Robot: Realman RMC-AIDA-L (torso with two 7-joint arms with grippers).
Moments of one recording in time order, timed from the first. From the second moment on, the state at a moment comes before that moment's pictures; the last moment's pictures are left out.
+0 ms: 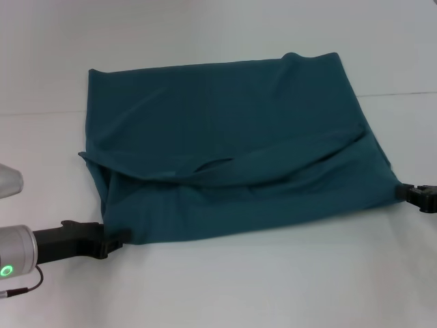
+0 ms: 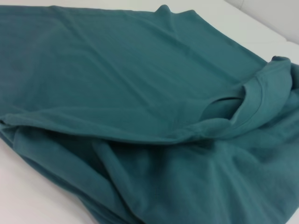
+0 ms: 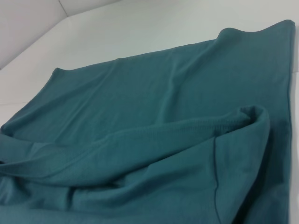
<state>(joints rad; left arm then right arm) -0.46 -2.10 -2.16 -0.69 -1.12 1.06 -1.76 0.43 2.01 -0.50 -0.69 -2.16 -1.22 1.74</state>
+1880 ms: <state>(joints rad) -0.50 -1.98 -2.26 -0.84 -1.11 1.39 -2.03 0.43 1.95 -0.42 -0.90 -2.25 -1.60 2.08</state>
